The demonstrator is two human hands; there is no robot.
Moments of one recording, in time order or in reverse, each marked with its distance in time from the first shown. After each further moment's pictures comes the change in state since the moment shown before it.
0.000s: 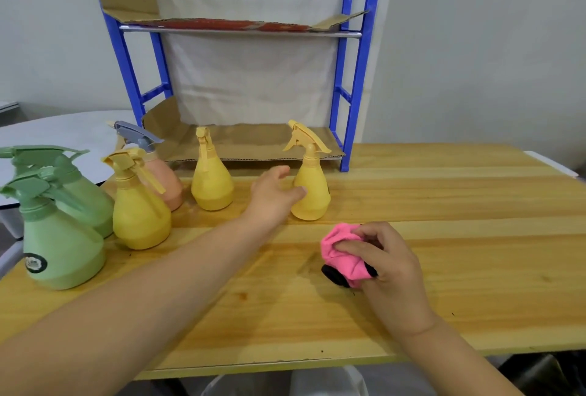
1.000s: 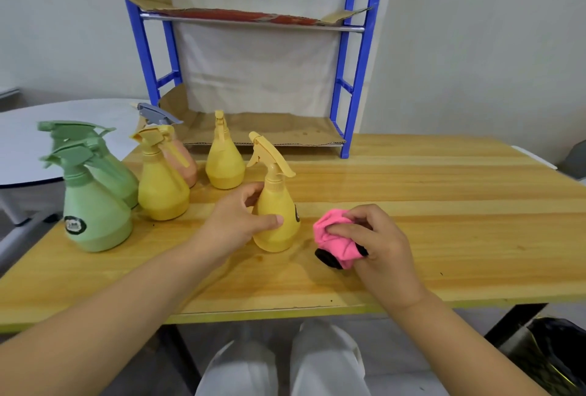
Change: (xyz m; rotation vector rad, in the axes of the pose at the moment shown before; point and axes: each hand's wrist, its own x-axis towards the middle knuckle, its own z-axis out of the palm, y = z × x) left_hand -0.100 -0.013 -0.077 -0.062 -0.142 0.006; right_hand -0.009 -0.041 -0.003 -0.002 -0.020 -0.057
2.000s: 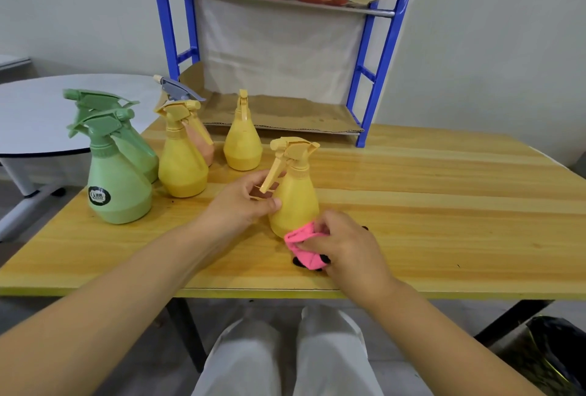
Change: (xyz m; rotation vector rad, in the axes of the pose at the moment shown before) left_hand -0.009 -0.021 -0.026 -0.140 -0.084 0.017; right_hand -0.004 -0.030 0.046 -0.174 -0.276 -0.200
